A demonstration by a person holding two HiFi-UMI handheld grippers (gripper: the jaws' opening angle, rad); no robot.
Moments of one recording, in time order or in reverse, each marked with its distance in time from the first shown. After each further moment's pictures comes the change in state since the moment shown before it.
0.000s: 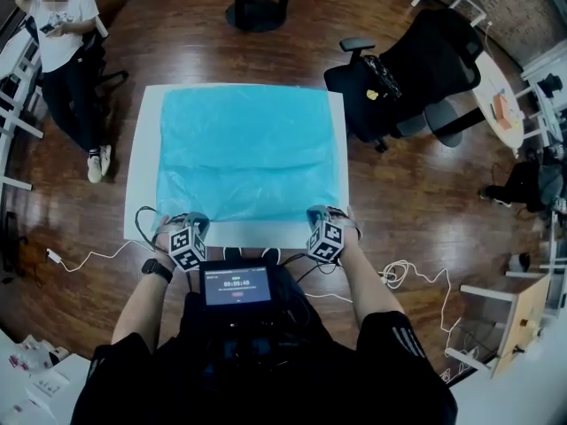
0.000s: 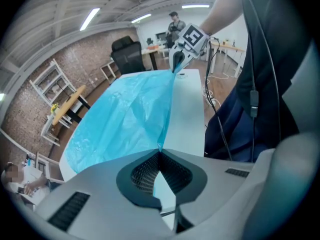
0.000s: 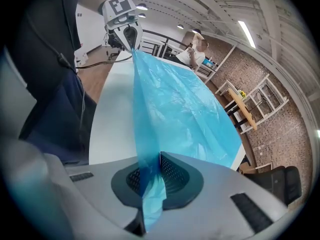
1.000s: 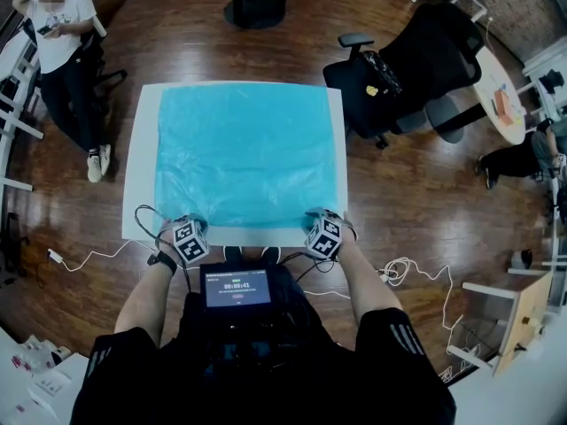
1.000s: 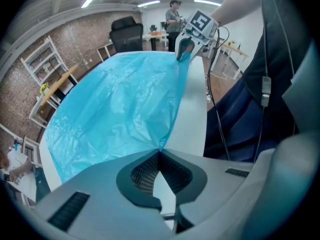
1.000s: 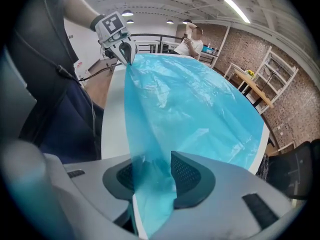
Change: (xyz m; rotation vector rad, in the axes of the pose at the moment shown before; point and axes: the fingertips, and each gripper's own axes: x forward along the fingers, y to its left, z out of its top) left arm 0.066 -0.034 -0.047 -0.094 0.119 -0.176; right arm 0.025 0.040 -0.021 0.154 0.010 0.207
